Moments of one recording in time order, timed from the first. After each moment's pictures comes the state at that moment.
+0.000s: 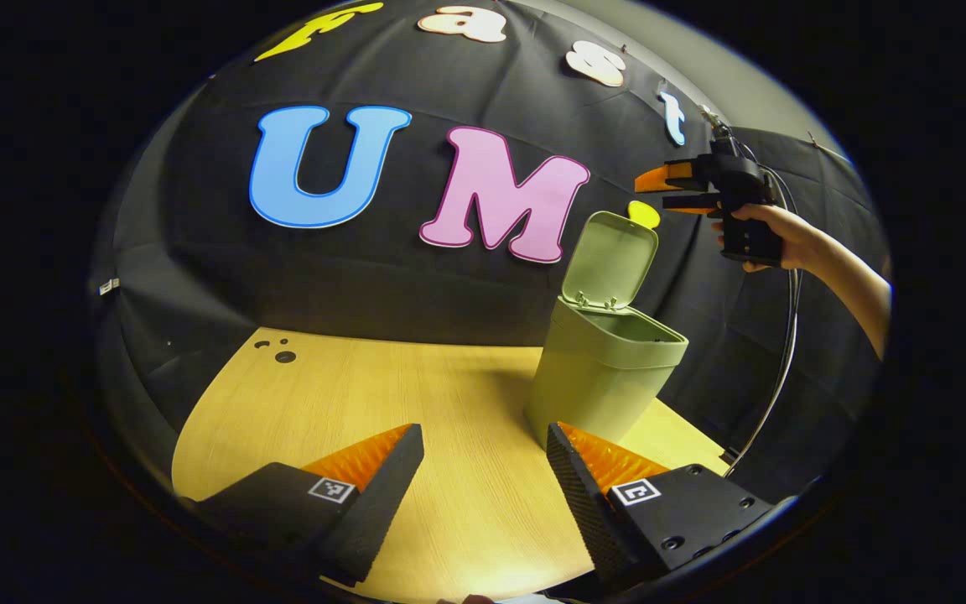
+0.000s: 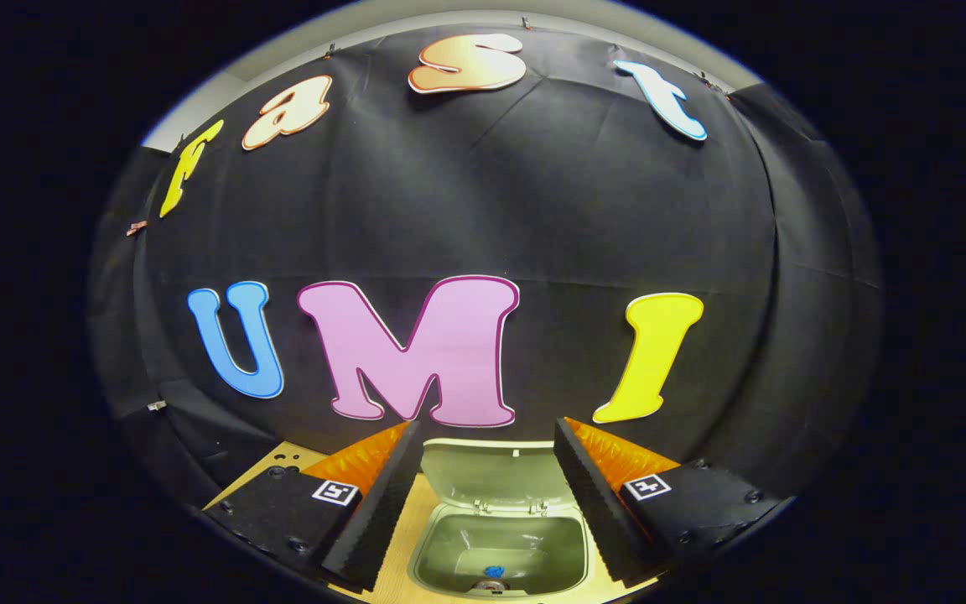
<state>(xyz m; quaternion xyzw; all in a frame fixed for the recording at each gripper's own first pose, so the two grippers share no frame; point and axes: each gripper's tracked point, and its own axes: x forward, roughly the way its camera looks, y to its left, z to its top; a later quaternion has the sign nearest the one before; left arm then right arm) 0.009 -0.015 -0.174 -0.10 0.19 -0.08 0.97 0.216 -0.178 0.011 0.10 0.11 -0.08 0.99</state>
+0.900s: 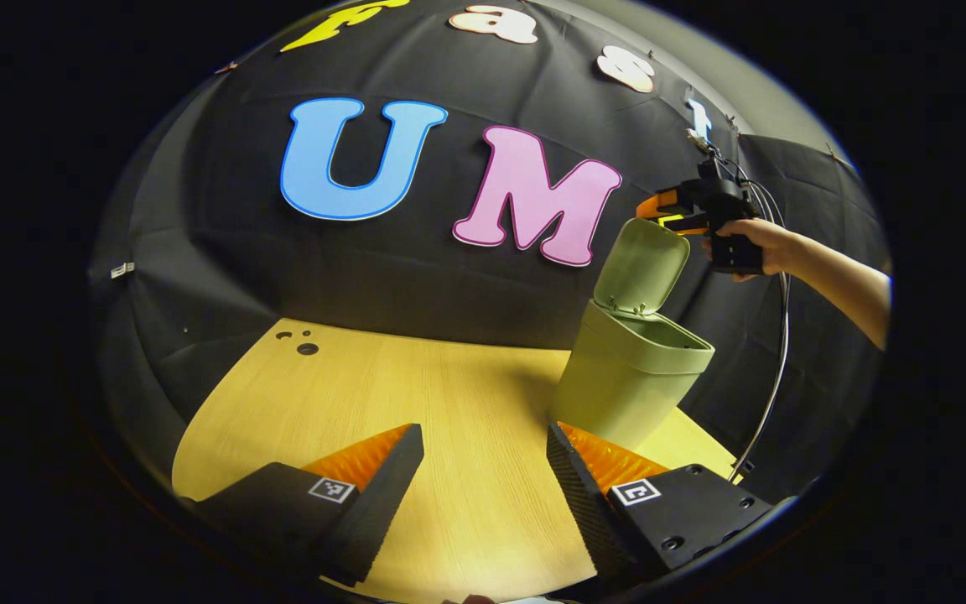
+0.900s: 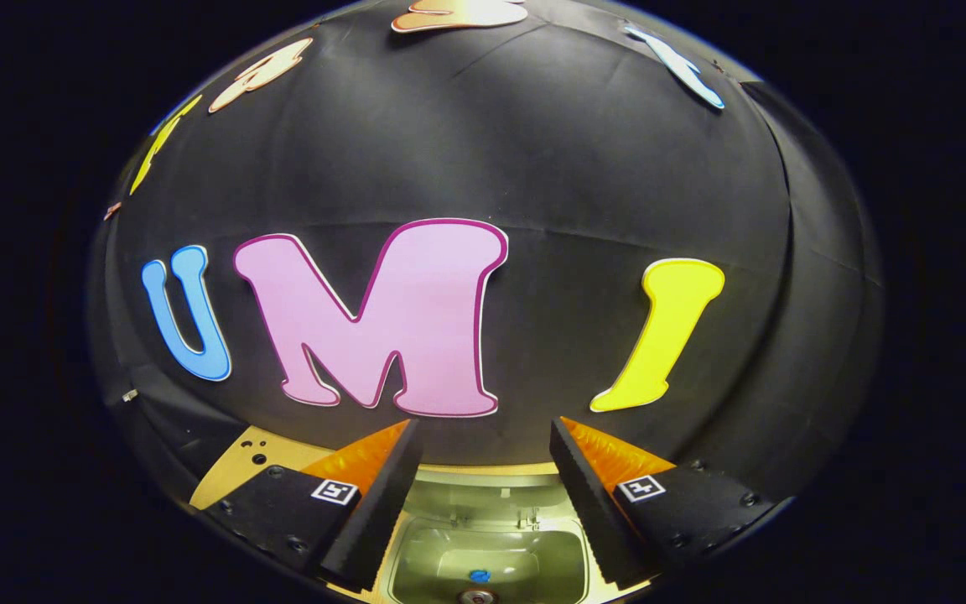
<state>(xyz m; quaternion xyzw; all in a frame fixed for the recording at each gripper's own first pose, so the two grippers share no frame) 0.013 0.011 -0.183 -0.11 0.20 -0.05 0.97 0.267 -0.188 -0.049 0.09 0.18 -0.10 0.97</state>
